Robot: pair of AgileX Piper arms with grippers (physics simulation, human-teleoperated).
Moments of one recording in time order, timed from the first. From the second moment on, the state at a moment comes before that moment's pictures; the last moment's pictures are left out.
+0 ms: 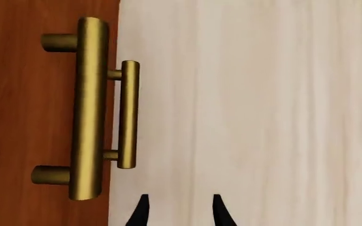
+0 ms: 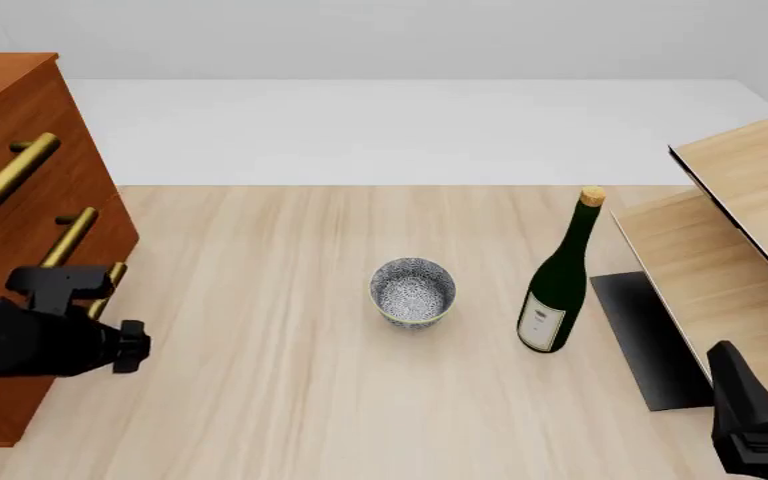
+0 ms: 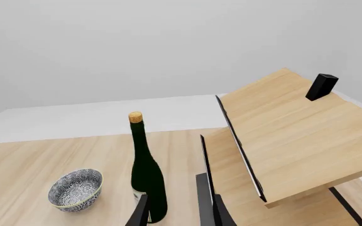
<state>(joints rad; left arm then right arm) 0.08 1.35 -0.56 0.29 0.05 -0.02 0.03 -0.03 0.01 0.08</state>
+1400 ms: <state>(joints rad) -0.08 1.07 -0.53 0.18 0.83 -0.01 0.03 -0.03 0.01 0.09</state>
